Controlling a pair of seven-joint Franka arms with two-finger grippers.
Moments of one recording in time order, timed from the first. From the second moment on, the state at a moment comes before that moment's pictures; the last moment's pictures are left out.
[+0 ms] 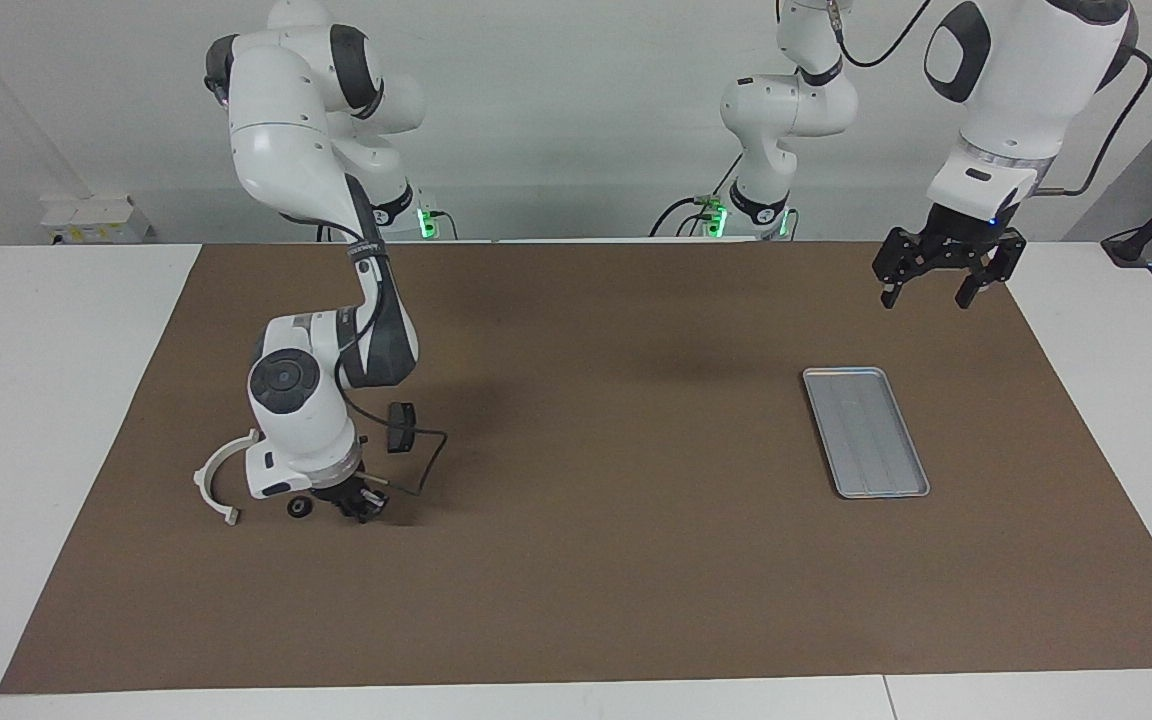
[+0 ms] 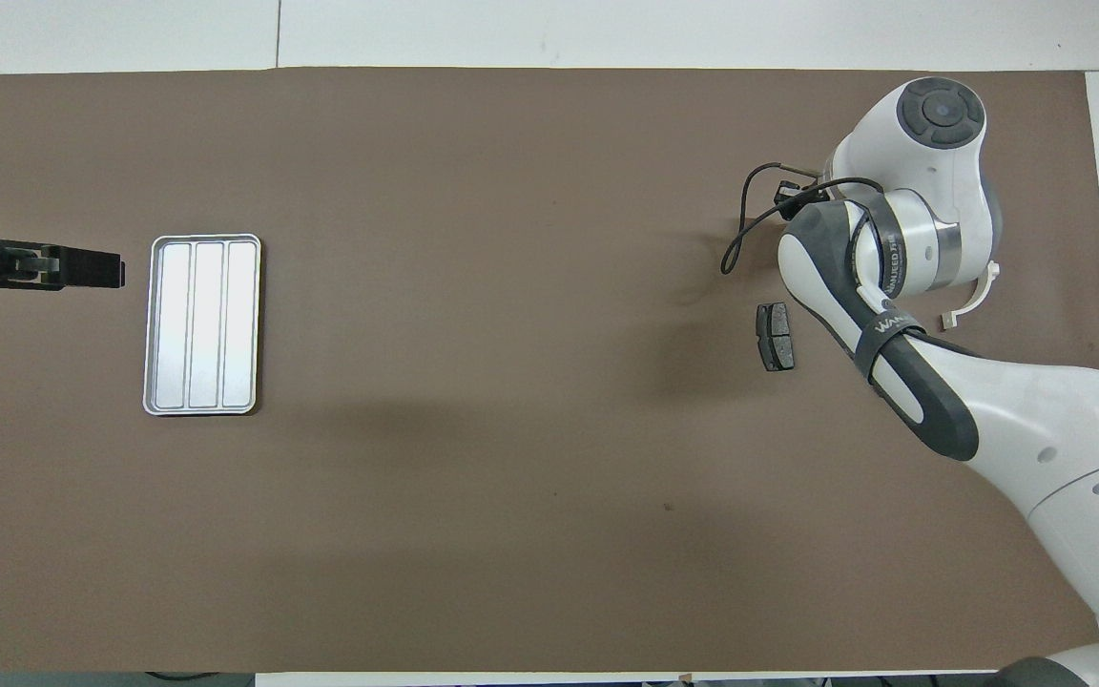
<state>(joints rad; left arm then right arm) -0.11 -0.09 0.03 -1.78 0.02 1.86 0.03 0.05 0.61 0.06 -1.51 -0.14 2.09 0.59</state>
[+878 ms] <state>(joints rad) -0.11 -0.09 0.03 -1.78 0.02 1.88 0.03 0.43 0.43 0.22 -1.35 -0.05 1.76 1.44</state>
